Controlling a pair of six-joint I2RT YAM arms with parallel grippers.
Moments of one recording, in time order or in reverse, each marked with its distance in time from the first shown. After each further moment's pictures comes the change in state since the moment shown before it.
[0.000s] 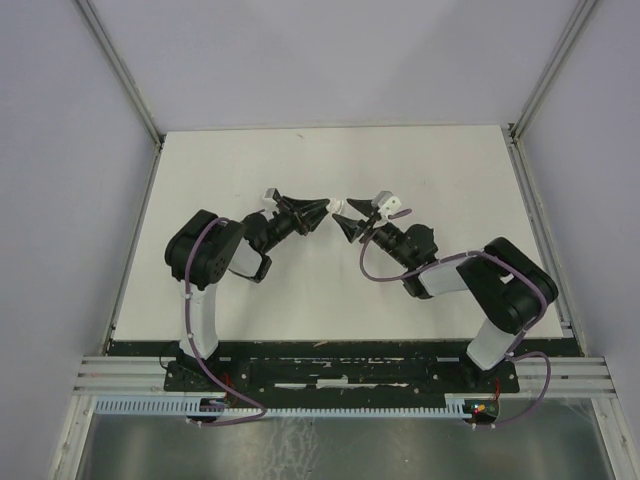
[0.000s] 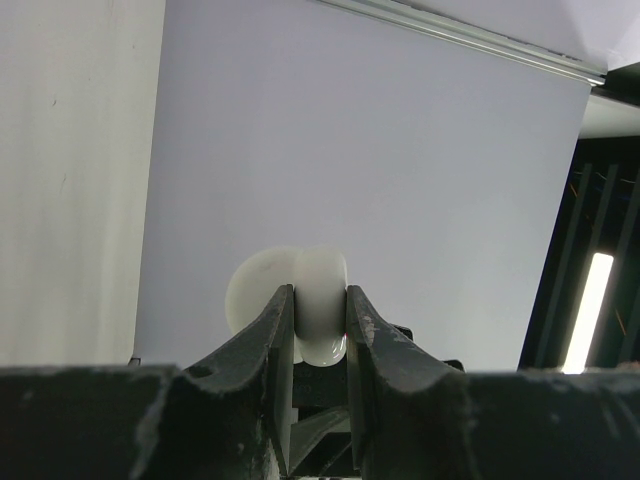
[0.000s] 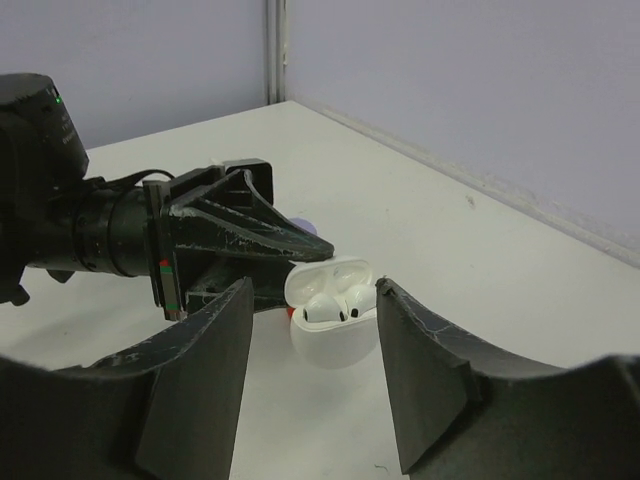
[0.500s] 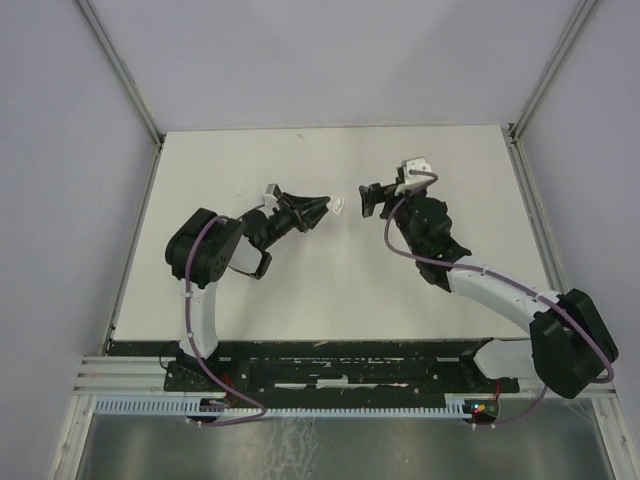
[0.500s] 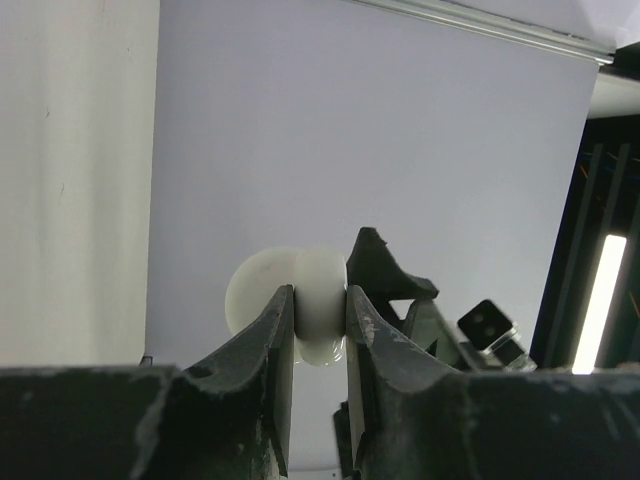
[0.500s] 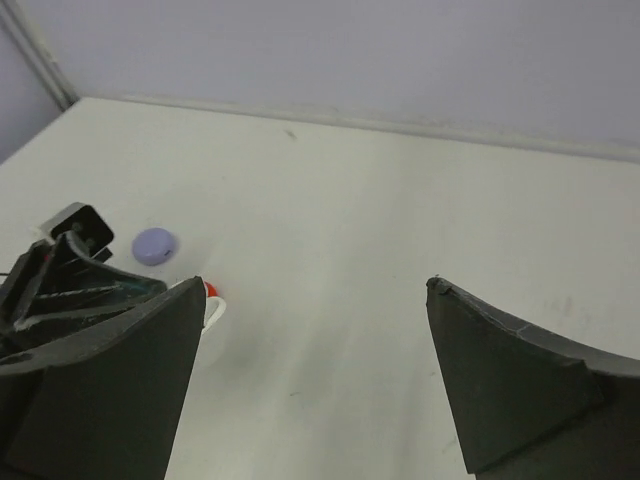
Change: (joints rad) left arm 0.012 0.014 0.031 0.000 0.038 0.030; right arm 0.000 -0.420 0.075 -0.649 0.472 0.114
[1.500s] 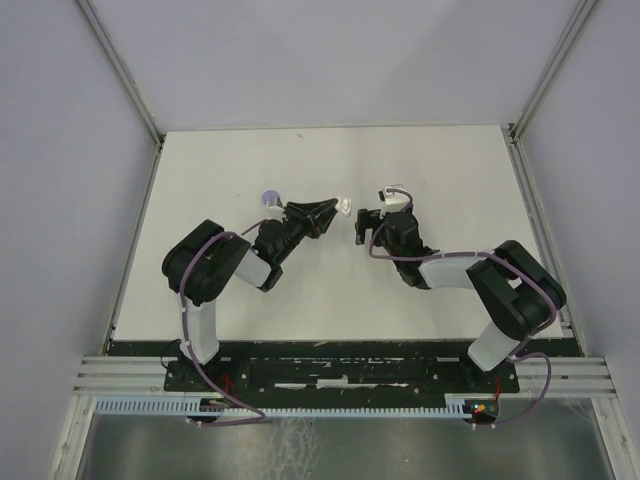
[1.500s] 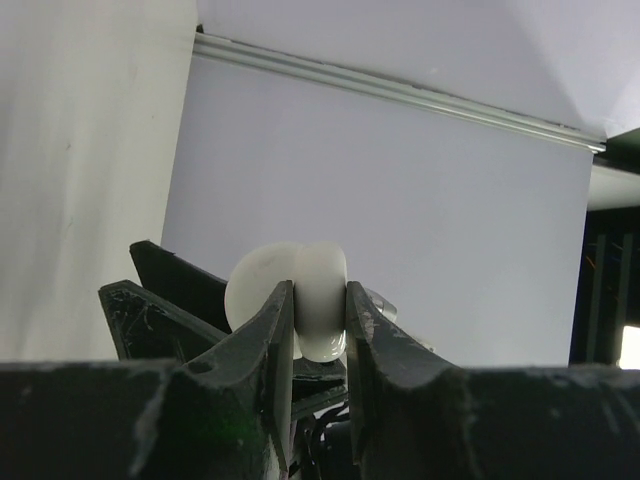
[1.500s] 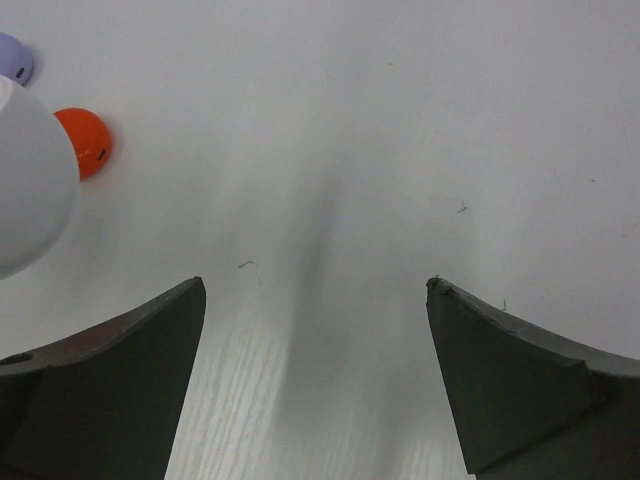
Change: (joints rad) left arm -0.161 -0.132 -0.077 -0.138 -0.389 0.049; right arm -0.004 0.333 0.019 -0.124 0.103 0.158
